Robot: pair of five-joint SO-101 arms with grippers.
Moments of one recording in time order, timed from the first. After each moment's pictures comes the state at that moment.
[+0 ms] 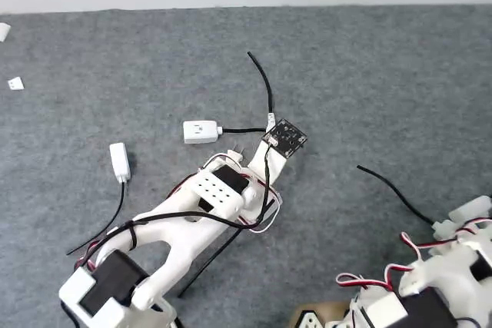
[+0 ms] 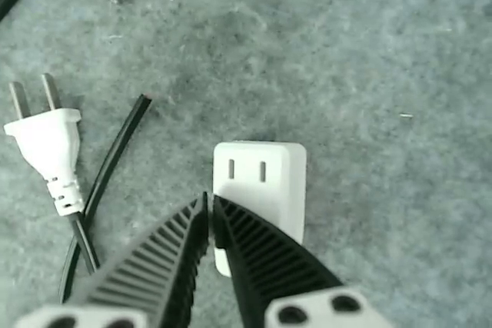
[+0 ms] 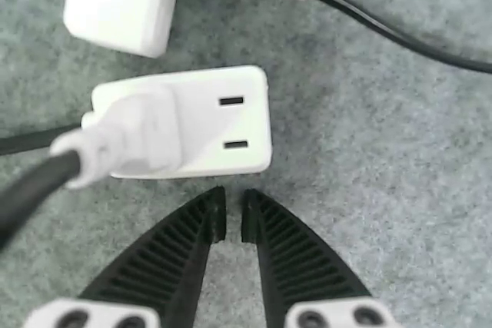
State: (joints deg) left arm 35.6 -1.2 39.1 48.9 2.3; right arm 58.8 -14.7 57.1 39.1 11.9
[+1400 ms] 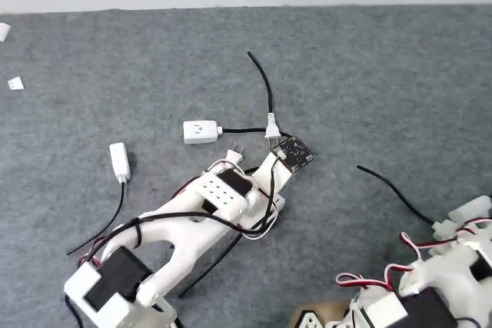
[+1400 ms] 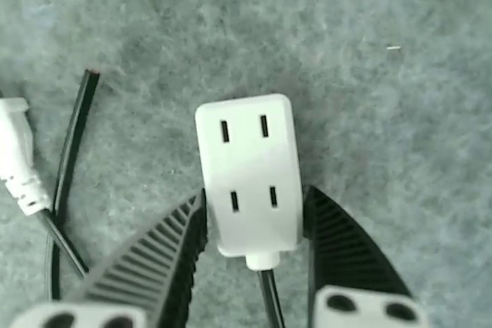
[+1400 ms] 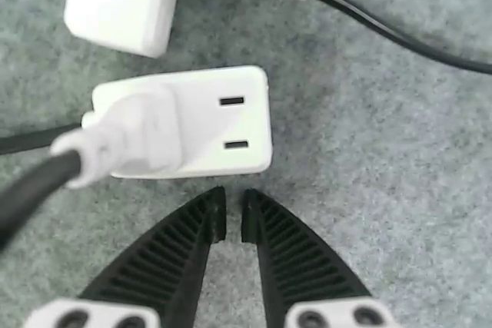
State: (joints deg) left arm 36.3 0.5 39.5 51.2 -6.4; right arm 58.8 -14.7 57.1 39.1 12.1
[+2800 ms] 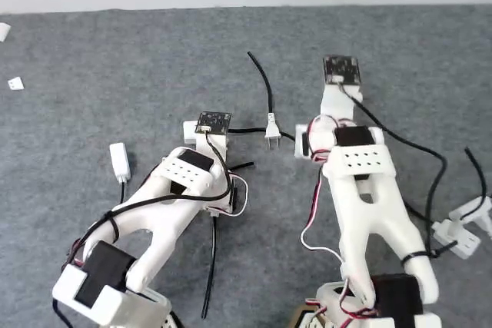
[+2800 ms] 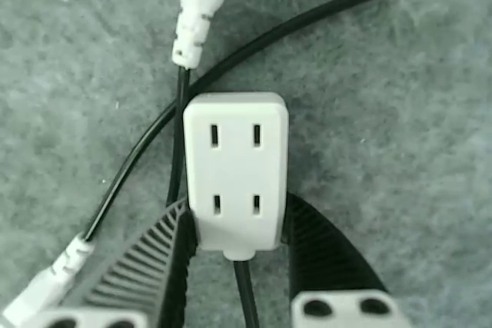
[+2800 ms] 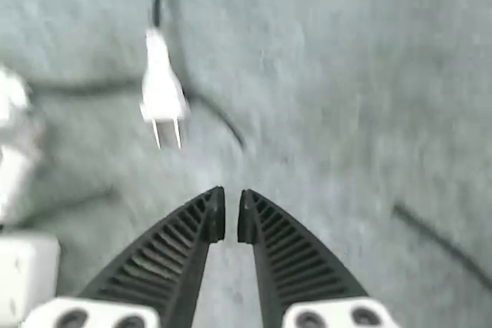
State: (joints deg) left arm 22.1 0.4 40.5 59.9 24.6; right arm -7.7 -13.3 30.7 50.8 -7.4
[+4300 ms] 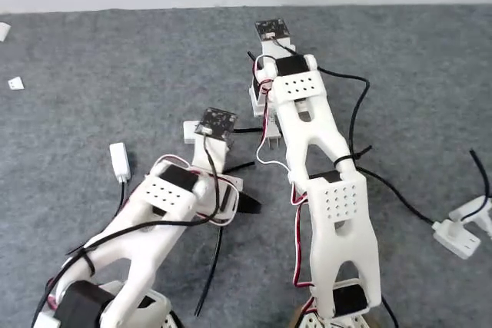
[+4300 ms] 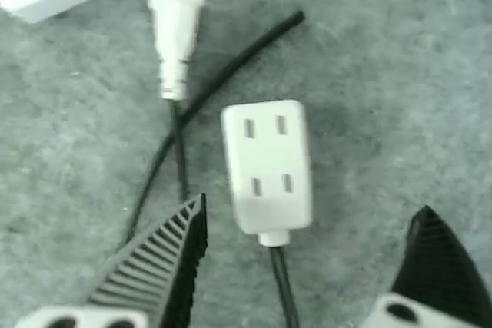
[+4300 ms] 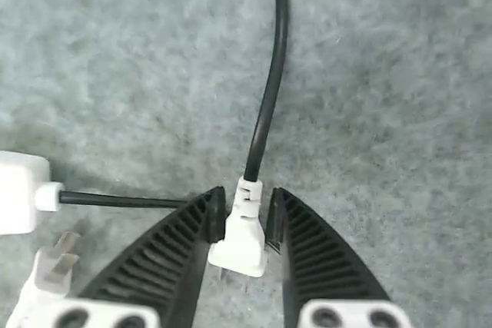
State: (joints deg) left arm 21.0 -16.7 50.2 54.1 11.7; right arm -16.2 51.0 -48.0 79.4 -2.2
